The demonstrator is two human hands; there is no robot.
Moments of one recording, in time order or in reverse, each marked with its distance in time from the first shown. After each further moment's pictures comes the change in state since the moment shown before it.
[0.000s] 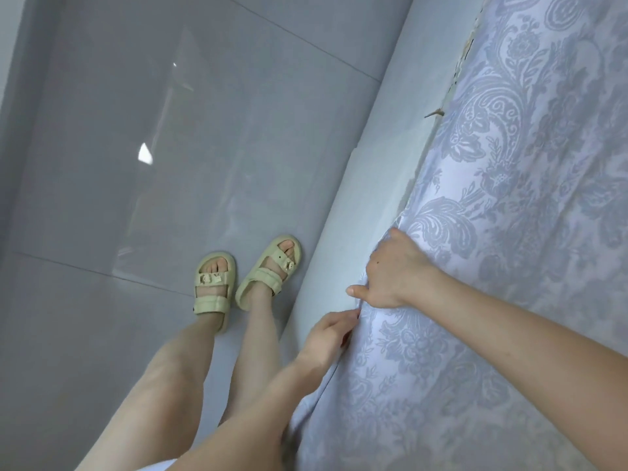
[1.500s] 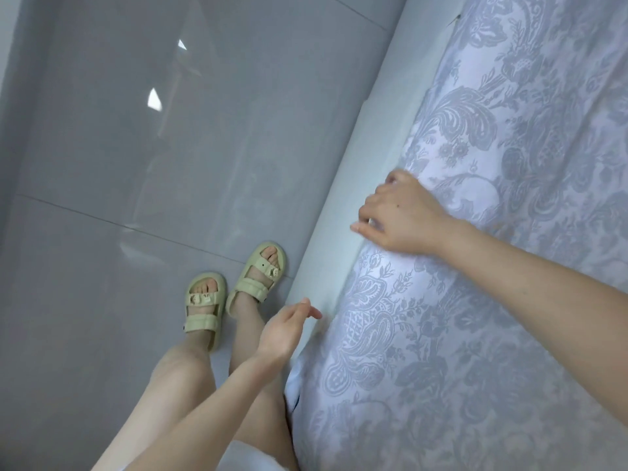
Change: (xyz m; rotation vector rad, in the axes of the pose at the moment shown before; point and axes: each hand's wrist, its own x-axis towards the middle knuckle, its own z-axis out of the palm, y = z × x) left_hand -0.053 -0.142 -0.041 0.282 0.353 -0.084; right_hand -0.006 -0.050 0.069 0.240 0.843 -0.111
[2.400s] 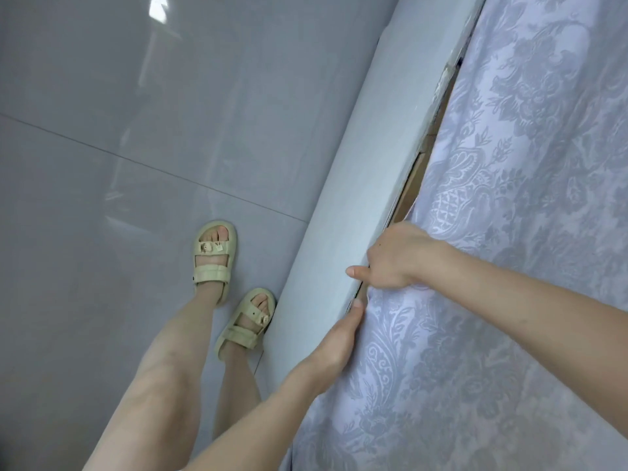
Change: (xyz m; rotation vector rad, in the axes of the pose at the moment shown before) left_hand -0.047 -0.156 0.043 -0.367 -0.513 -0.001; right_hand -0.056 -0.212 0.051 -0.104 -0.907 0.116
